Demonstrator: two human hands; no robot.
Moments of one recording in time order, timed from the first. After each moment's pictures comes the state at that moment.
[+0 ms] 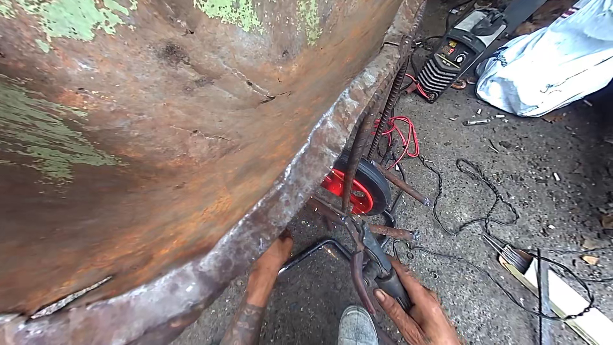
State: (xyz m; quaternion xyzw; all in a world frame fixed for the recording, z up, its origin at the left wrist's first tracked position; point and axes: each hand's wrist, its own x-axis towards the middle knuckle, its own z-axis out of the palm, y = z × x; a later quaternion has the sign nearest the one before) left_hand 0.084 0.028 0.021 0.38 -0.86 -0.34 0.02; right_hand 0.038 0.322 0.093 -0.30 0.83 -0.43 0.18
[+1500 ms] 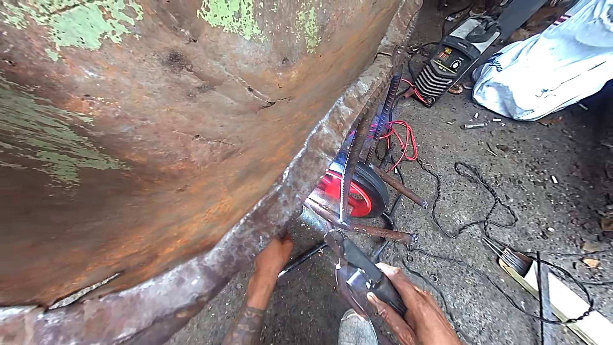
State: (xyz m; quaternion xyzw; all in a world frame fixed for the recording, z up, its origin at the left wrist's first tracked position) left_hand 0.083 0.029 0.024 0.39 -0.86 -0.34 0.00; right_hand 0.038 0.319 0.107 -0.33 0.87 -0.33 0.18
